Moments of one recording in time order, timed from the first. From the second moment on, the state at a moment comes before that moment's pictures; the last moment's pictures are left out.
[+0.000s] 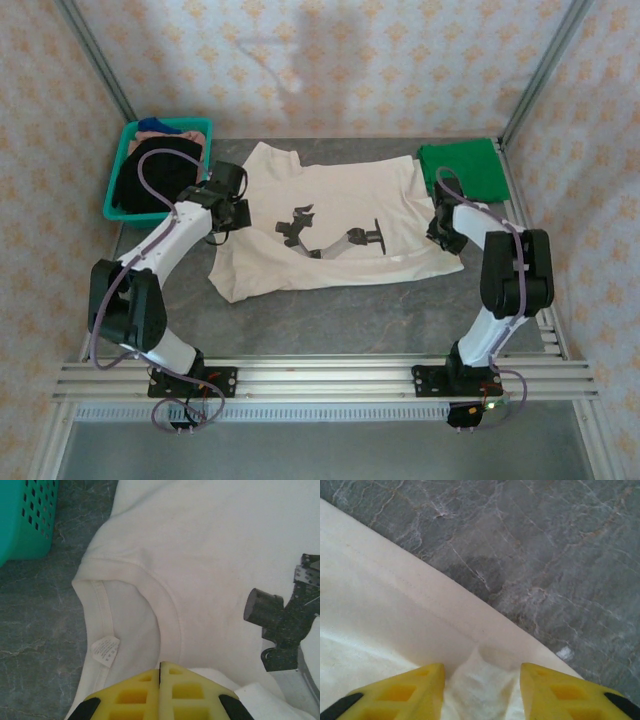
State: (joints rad) left arm -0.20 1.54 1.20 -0.75 -0.17 -0.43; right arm 0.04 1.75 1.08 -0.64 0.23 0.68
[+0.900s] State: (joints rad) left arm -0.19 1.58 1.27 -0.77 -0.19 -0.42; right arm 0.04 1.64 0.98 -0.45 0.27 0.65
